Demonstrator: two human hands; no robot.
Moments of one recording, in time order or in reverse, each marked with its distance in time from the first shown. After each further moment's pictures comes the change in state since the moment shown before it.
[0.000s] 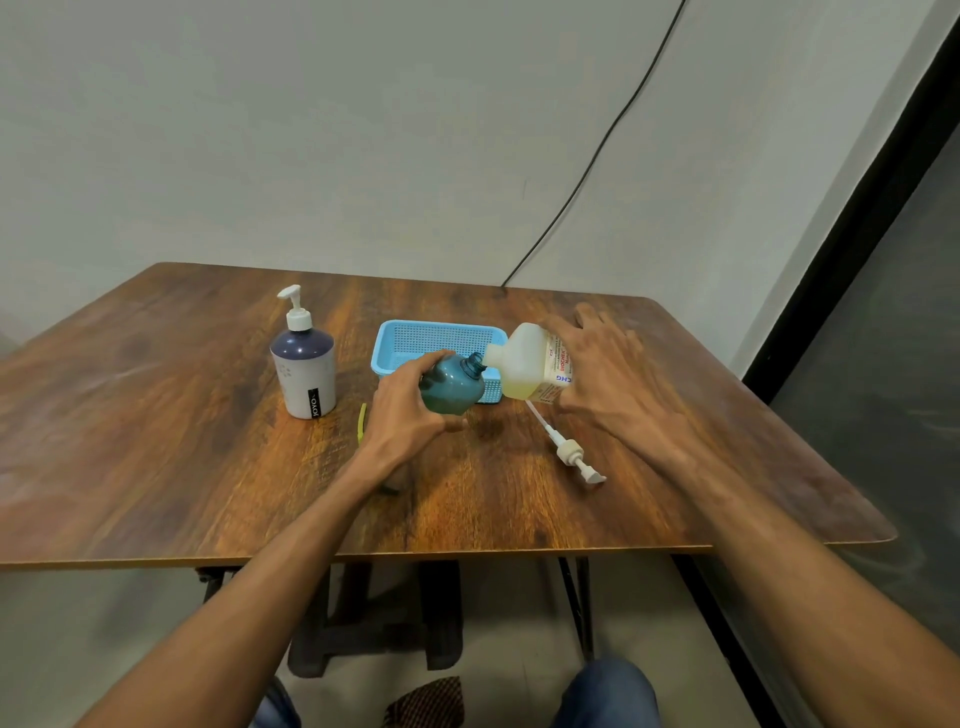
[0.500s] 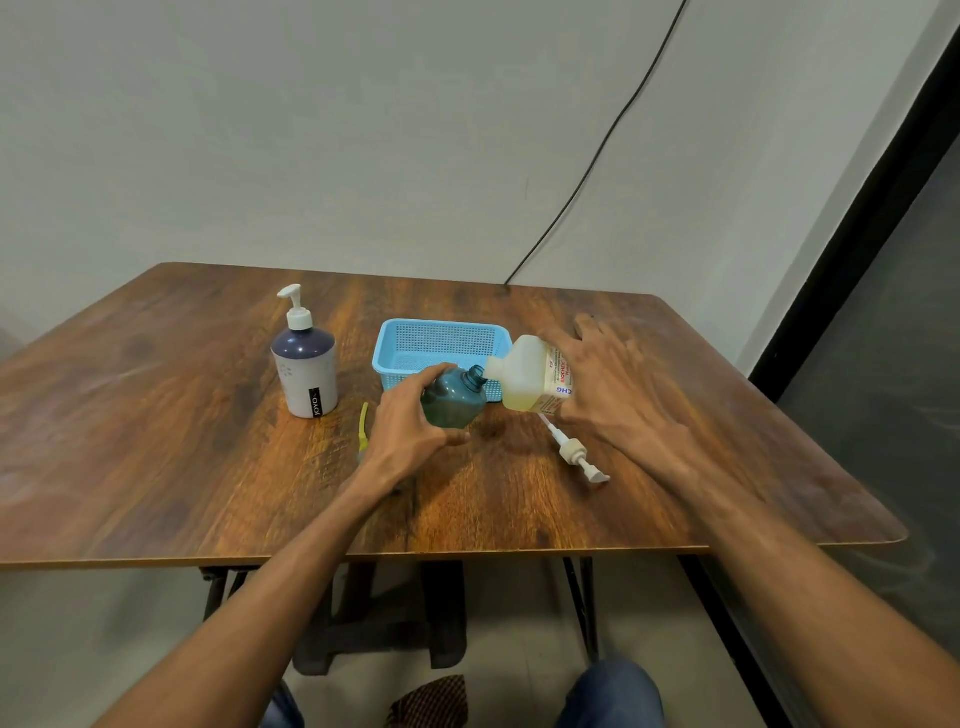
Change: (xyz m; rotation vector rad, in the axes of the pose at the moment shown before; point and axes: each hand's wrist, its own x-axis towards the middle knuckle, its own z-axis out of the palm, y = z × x) left_hand -0.010 -0.003 0.007 0.013 -0.028 -0.024; right_hand -0.006 0.000 0.012 -0.036 -0.001 -0.003
